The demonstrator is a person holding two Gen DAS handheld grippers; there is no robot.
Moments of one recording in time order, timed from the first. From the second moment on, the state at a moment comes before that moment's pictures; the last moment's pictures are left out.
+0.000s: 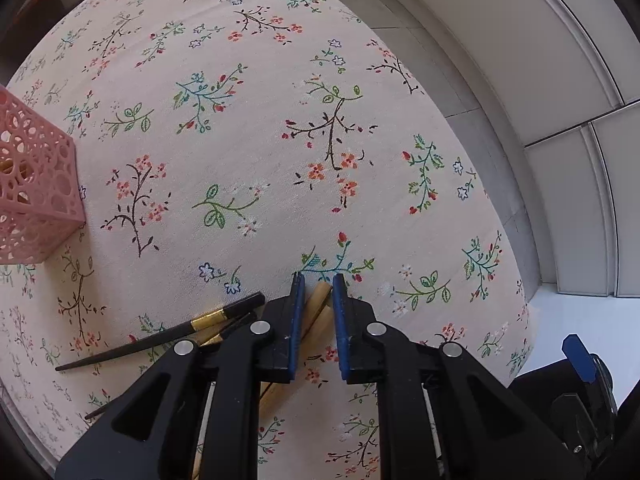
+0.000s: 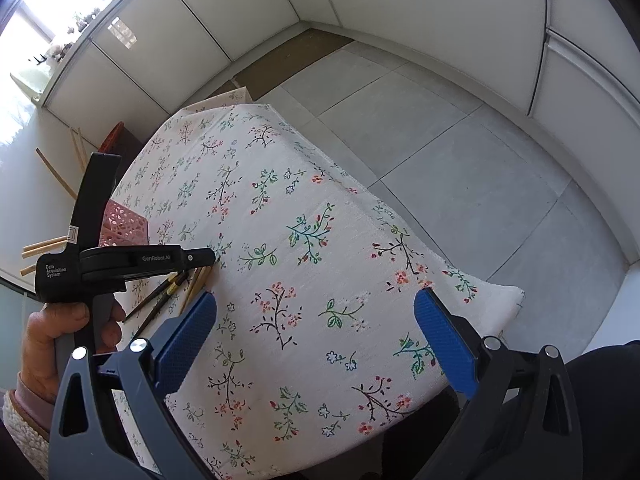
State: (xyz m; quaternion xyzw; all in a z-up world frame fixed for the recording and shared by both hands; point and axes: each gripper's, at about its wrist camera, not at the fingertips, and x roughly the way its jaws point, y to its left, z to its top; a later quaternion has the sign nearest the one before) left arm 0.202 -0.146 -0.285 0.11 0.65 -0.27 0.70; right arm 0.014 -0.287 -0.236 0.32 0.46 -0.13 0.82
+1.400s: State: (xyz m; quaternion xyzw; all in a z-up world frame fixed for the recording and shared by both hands) left arm 0.150 0.016 -0.208 0.04 0.60 -0.26 0.76; right arm 0.115 -0.180 -0.282 0.30 0.59 -0.15 0.74
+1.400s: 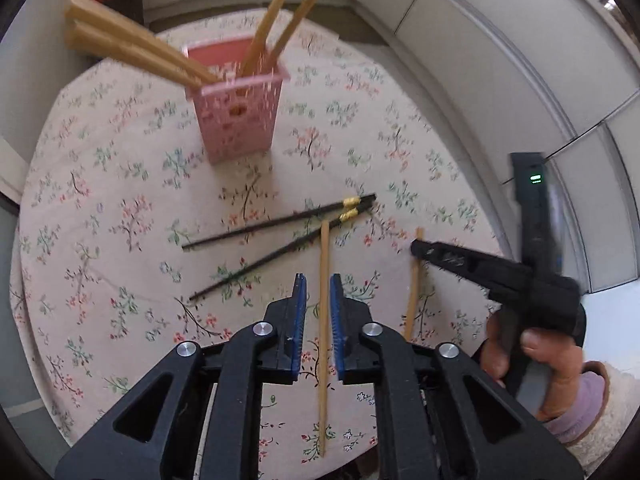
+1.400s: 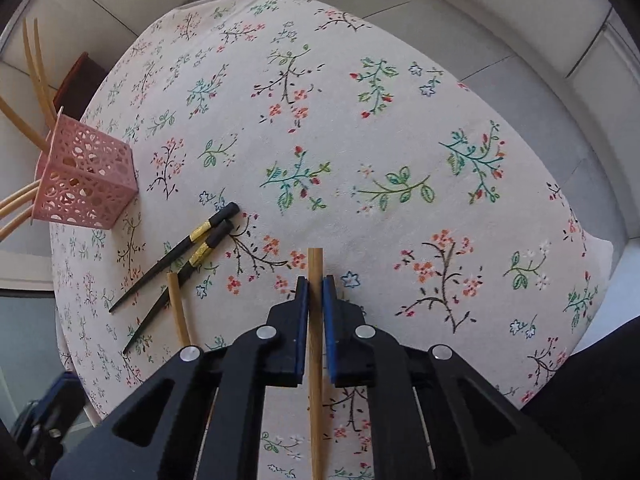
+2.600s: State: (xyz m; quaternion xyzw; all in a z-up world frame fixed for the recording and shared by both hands) left arm 0.102 0.020 -0.124 0.02 0.42 -0.20 0.88; right arm 0.078 -0.186 -0.119 0.25 0.45 0.05 0.86
